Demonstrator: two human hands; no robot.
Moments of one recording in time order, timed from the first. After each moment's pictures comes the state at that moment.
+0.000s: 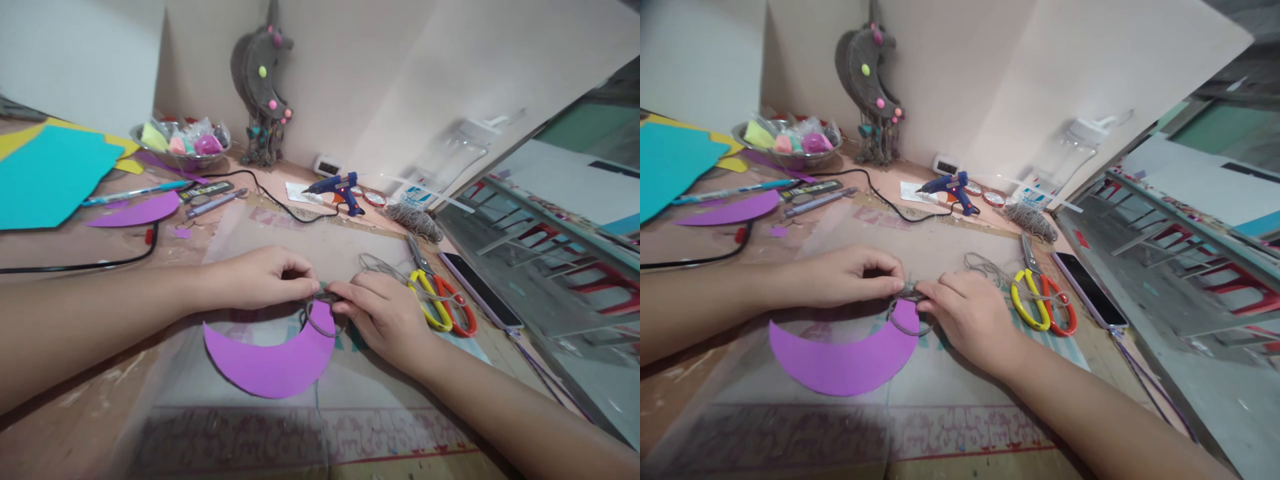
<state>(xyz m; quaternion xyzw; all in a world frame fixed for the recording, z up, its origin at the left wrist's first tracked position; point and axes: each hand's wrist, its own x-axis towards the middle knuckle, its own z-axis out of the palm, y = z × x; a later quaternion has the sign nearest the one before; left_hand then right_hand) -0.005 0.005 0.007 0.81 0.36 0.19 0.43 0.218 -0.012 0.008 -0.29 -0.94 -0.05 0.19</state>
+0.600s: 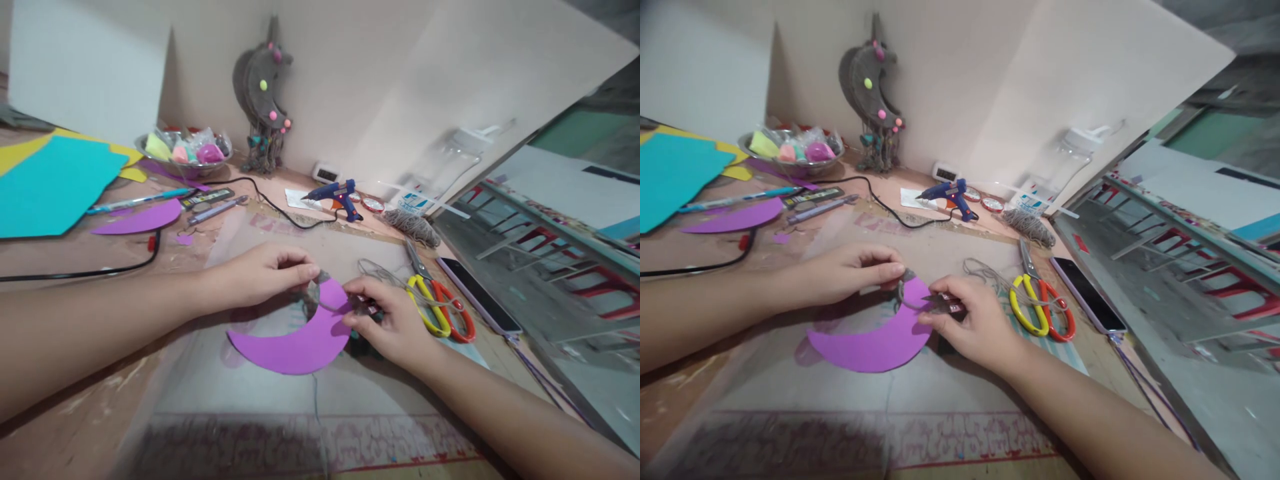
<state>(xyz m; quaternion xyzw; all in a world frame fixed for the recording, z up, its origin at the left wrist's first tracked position) -0.004 0.007 0.007 0.74 0.37 0.29 0.48 0.219 -0.011 0.012 -0.38 -0.87 0.20 0.25</state>
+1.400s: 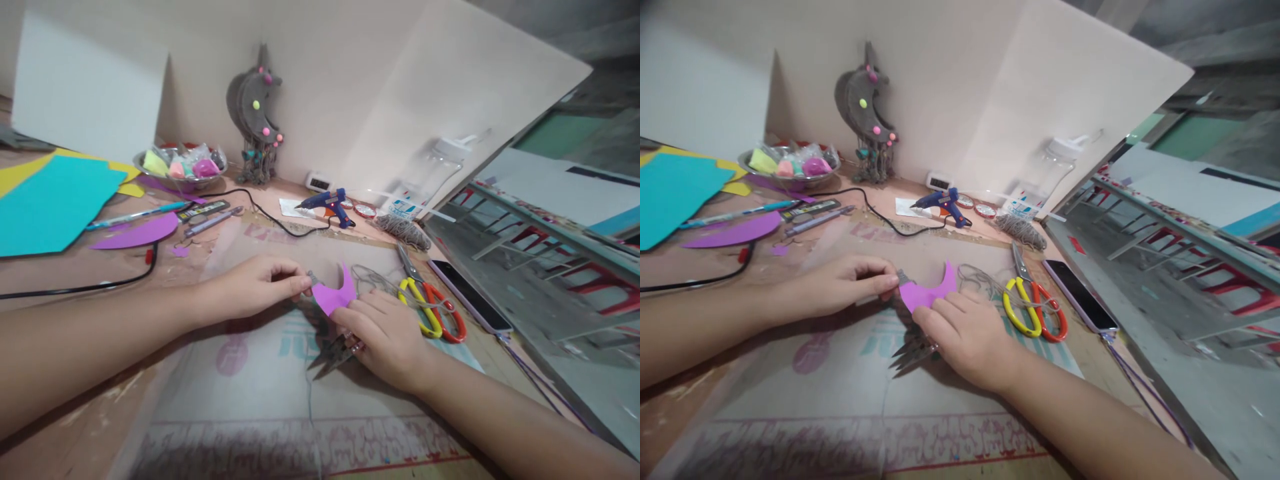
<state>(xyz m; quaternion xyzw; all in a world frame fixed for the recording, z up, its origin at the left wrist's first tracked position) -0.003 0.005 0.007 0.78 0.38 0.27 0.42 0.230 -0.018 0.005 -0.21 -0.95 -0.16 0.19</state>
